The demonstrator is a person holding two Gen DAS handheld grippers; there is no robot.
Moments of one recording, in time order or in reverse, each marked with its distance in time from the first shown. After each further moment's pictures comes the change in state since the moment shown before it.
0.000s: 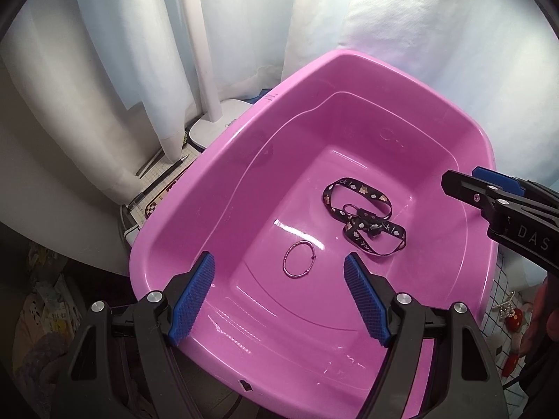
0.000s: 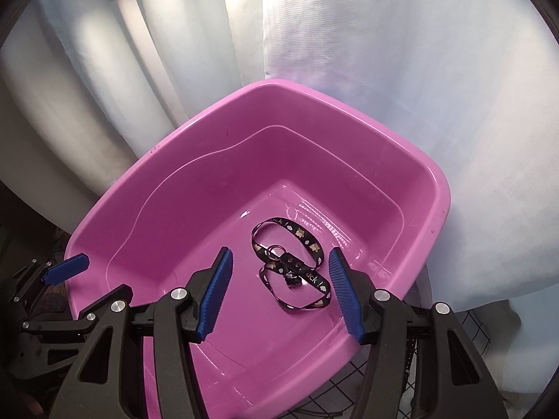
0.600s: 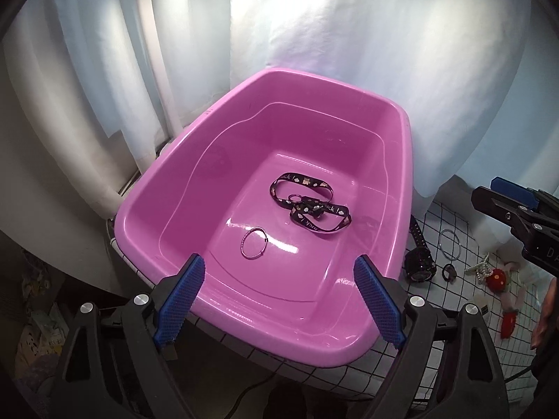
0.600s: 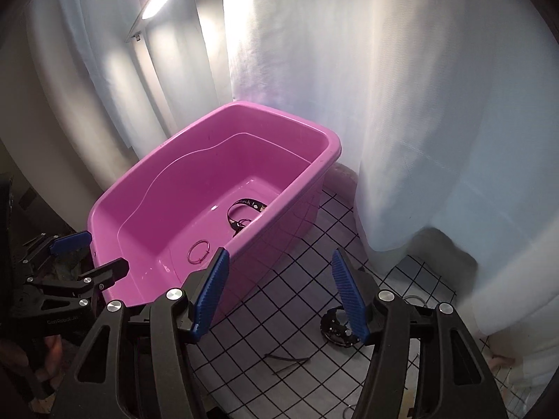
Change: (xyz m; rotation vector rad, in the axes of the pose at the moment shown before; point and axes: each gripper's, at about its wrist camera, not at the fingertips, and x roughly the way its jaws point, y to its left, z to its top) left arm -0.061 -0.053 -0.059 0.143 -0.128 -0.096; right arm -0.117 -0.052 -0.113 0.065 -0.157 -0.056
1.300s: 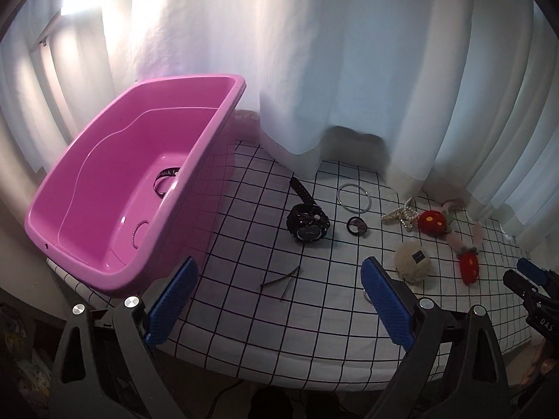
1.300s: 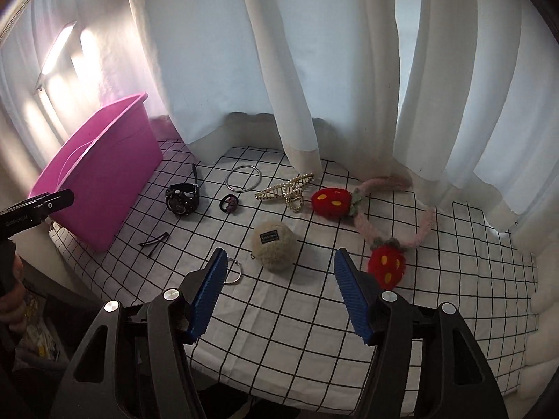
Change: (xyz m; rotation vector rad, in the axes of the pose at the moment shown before) left arm -0.015 -0.137 -0.086 0.215 -0.031 -0.220; right arm -0.138 -0.126 -0.253 0.396 -0.047 -0.336
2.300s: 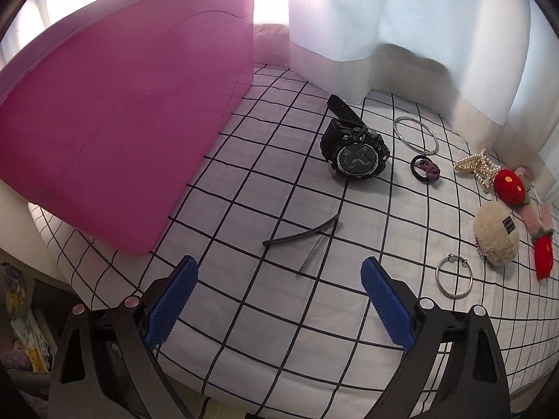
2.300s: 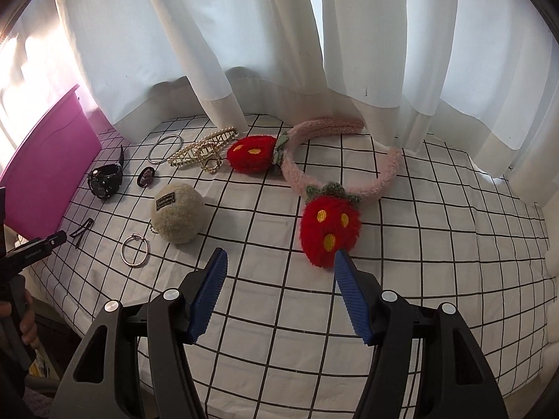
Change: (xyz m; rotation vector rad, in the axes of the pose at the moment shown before) left arm 0.131 0.007 -0.063 -0.075 0.096 0.177; right arm 0.078 -0.090 -0.048 0.110 0.048 -0.060
